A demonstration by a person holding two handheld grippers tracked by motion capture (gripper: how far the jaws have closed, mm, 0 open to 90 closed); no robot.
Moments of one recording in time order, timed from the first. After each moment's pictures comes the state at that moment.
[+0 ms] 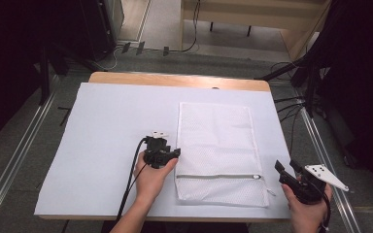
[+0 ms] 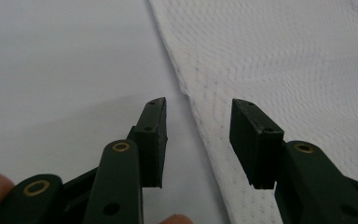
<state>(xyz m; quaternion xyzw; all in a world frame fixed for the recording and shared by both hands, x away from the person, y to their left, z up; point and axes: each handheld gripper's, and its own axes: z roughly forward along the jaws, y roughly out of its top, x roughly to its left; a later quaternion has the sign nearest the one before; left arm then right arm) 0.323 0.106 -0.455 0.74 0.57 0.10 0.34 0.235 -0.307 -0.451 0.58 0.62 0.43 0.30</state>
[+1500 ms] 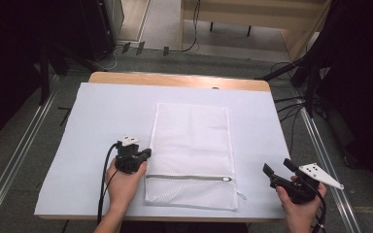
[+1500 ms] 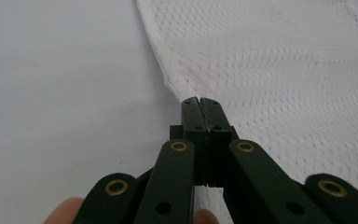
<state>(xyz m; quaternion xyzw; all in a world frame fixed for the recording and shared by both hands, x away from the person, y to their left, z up) 0.296 0.192 -0.452 0.72 0.58 0.14 0.37 0.235 -0.293 -0.449 0.54 0.64 0.49 0.25</state>
